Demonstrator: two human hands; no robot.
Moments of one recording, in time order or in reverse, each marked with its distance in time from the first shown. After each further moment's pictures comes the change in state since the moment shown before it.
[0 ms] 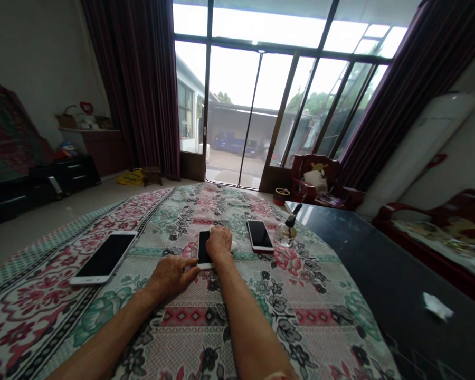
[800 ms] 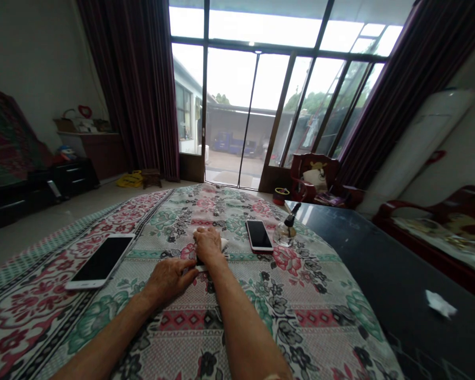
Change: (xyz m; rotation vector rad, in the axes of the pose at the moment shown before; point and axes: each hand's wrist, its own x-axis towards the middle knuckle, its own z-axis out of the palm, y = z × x) left_hand -0.001 0.002 -0.001 0.018 0.017 0.040; right_hand 0.001 -0.010 0.006 0.049 -0.019 -0.311
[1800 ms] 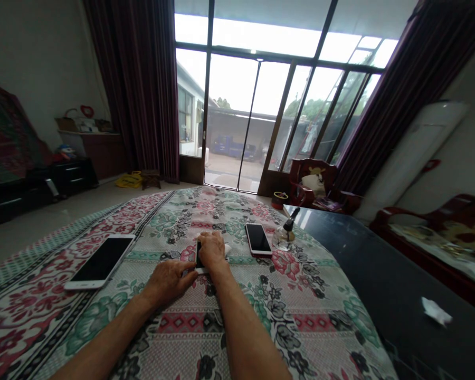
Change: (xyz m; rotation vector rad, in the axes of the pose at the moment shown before) left_hand 0.001 0.002 -0.001 -0.010 0.017 0.007; right_hand -0.011 0.006 -0.001 0.030 0.042 0.040
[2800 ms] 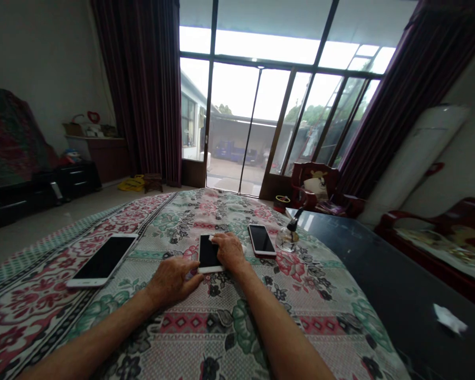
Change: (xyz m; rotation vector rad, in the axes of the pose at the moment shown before) left_hand 0.000 -0.004 0.006 0.060 0.081 0.135; right_hand -0.015 0.045 -0.010 0.083 0.033 -0.141
